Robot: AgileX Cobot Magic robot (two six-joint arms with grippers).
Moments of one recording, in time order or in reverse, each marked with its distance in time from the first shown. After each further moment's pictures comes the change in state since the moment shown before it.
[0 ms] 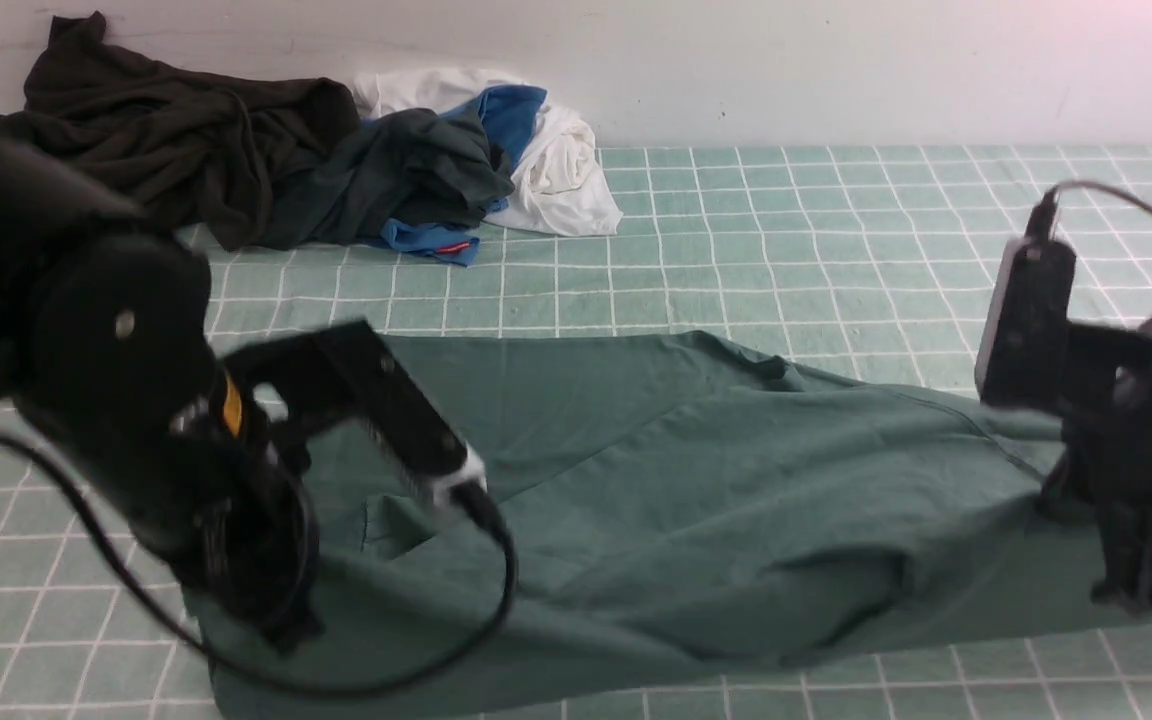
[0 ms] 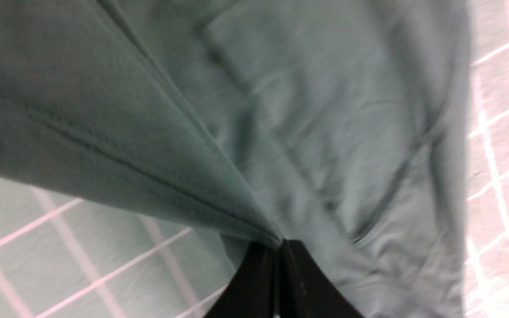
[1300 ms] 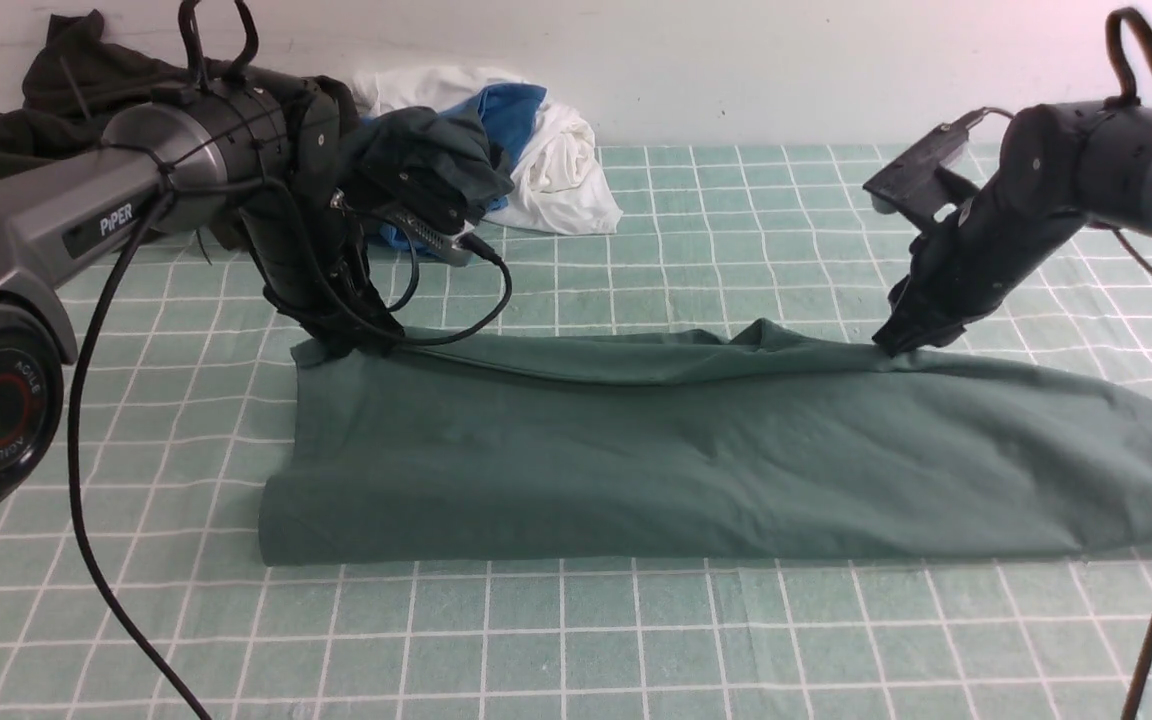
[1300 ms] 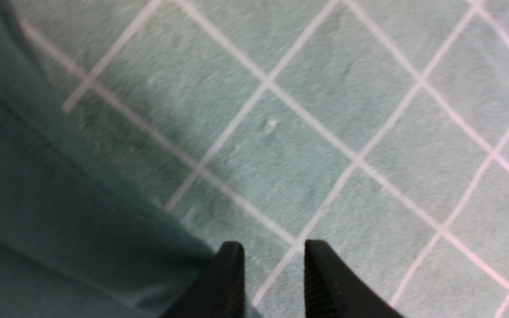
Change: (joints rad) right arm -0.162 0.793 -0.693 0.079 -0.170 0.289; left arm 0.281 0.822 -0.751 0.011 -0.172 0.018
